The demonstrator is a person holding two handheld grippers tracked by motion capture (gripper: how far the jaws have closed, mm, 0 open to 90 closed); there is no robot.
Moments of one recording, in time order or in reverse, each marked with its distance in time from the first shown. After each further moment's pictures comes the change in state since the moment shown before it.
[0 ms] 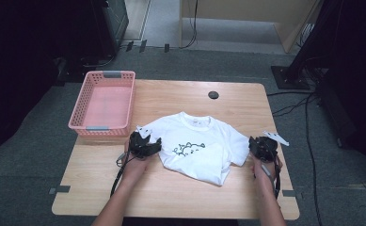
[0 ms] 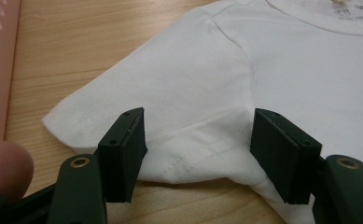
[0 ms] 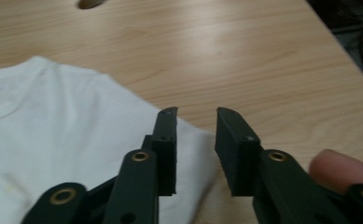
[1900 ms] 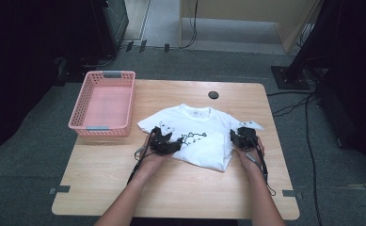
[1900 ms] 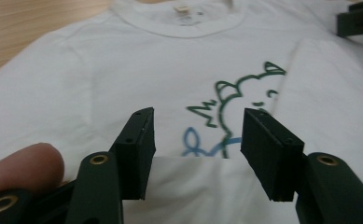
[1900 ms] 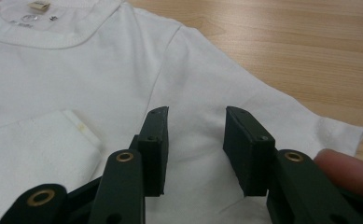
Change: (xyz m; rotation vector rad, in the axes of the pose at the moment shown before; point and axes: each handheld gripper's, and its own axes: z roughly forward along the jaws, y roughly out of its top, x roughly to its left) left arm -0.070 0.030 0.002 -0.012 -0.237 0.126; right arm 0.037 0.011 0.056 0.061 0.080 -0.253
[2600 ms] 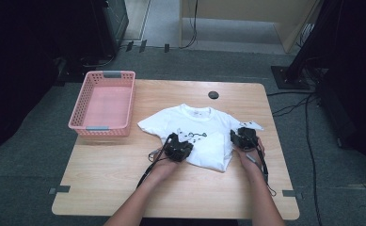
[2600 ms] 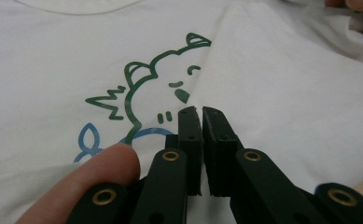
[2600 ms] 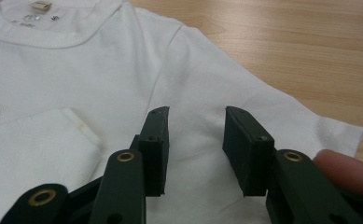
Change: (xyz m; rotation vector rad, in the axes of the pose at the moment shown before) left arm -0.031 -0.004 0.013 0.069 -0.132 0.063; right arm 0.000 -0.001 -0.001 0.000 0.001 0.005
